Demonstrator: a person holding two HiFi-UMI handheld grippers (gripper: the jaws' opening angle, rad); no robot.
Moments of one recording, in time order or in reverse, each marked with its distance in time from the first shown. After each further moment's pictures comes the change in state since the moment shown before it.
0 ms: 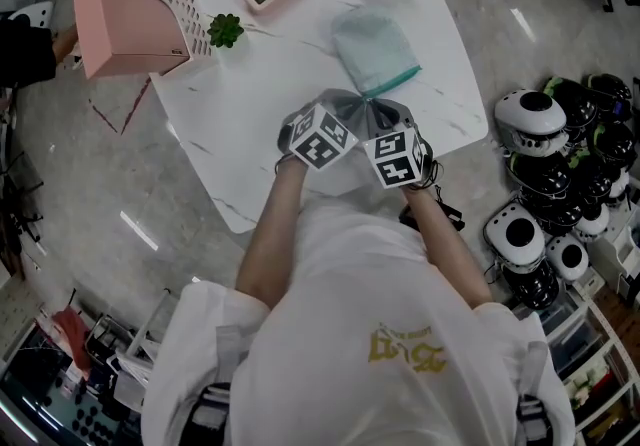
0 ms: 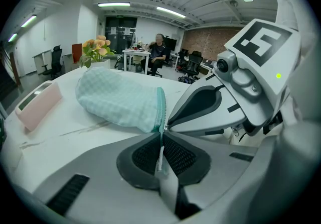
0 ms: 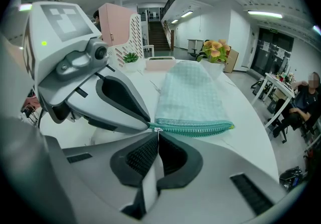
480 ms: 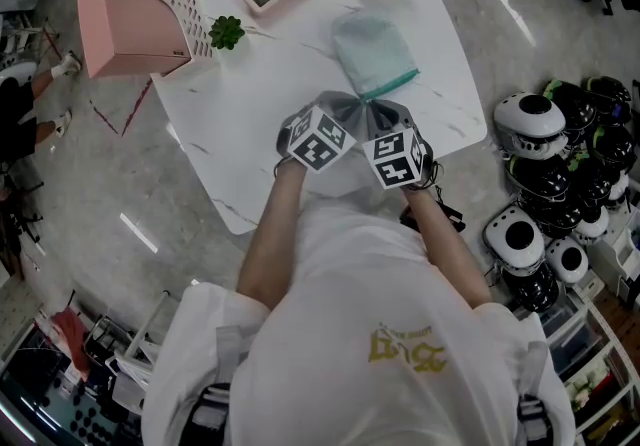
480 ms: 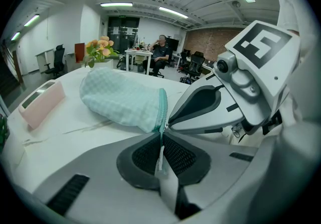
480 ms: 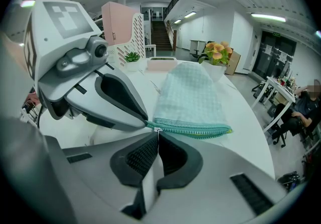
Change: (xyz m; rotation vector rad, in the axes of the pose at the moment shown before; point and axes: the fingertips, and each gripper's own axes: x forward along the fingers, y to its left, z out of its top) left arm -0.005 0.002 0.002 -0.020 -0.001 0.017; right arm -0.003 -0.003 0.003 -0.033 0.000 -0.001
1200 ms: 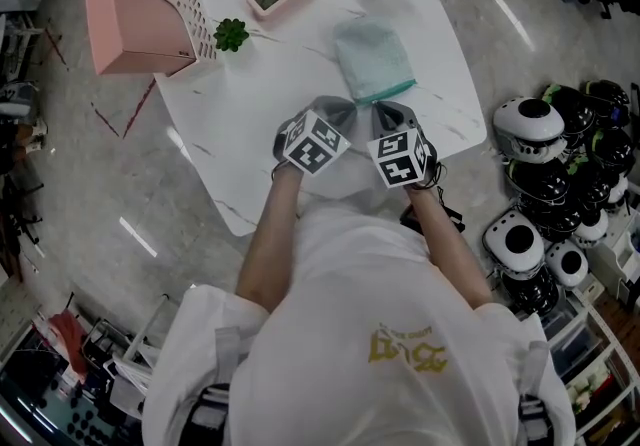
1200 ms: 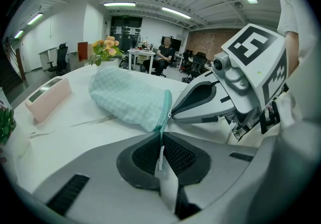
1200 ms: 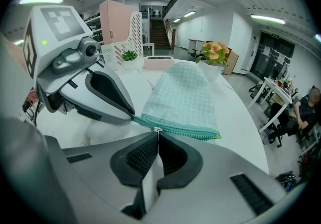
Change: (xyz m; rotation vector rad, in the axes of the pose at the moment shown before) left arm -0.012 0.001 -0.009 -0.021 0.003 0.016; right arm -0.005 -0.009 -0.004 -0.003 0.018 -0.029
